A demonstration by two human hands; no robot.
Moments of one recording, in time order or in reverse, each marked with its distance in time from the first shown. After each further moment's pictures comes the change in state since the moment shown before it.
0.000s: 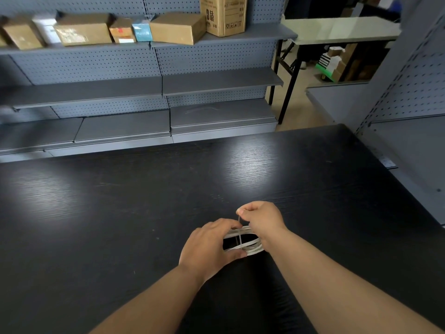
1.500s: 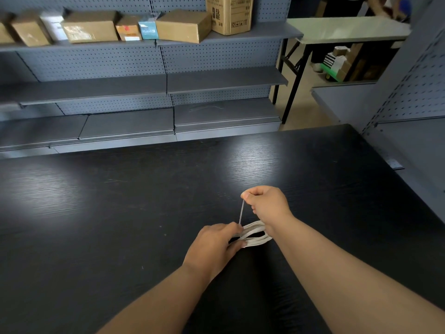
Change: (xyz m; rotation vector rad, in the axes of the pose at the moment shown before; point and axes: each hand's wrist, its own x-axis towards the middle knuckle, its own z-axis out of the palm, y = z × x) left_hand -0.008 0.003 -0.008 -0.027 0.058 0.107; right_hand 0.010 -0.014 0.002 0.124 0.022 -0.152
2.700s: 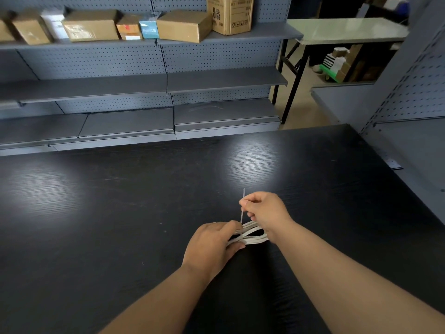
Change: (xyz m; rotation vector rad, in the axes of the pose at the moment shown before) left_hand -0.005 -0.001 0.006 0.110 0.087 0.057; right_hand -0.007 0.013 -0.003 -0.045 -0.107 -0.002
